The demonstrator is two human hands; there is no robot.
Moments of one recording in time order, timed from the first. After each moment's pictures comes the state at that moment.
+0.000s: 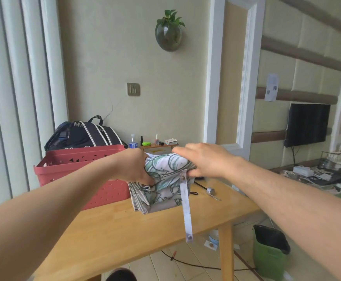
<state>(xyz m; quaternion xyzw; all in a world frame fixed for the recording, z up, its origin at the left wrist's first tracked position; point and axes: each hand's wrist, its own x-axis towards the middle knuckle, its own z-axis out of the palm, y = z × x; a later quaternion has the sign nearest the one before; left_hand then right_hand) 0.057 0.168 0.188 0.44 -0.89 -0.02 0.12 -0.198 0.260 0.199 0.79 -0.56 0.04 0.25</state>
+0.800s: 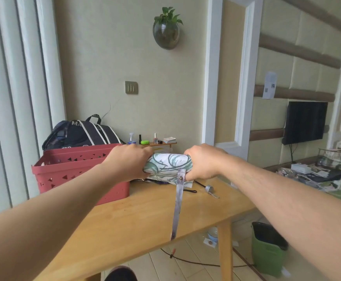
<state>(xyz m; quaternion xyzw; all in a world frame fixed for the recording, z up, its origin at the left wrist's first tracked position) 0.052 0.177 0.182 0.38 -0.86 0.29 0.17 -0.184 0.268 0.199 0.73 -0.68 0.09 0.10</state>
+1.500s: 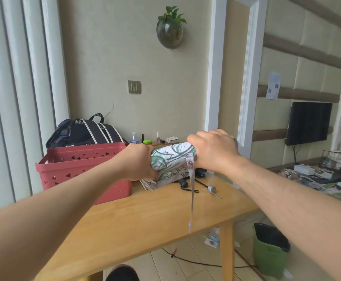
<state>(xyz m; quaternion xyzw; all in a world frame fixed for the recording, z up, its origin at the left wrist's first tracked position) 0.048 0.192 0.188 0.39 -0.89 0.10 0.20 -0.196 0.262 0.199 0.68 -0.63 0.13 0.35</state>
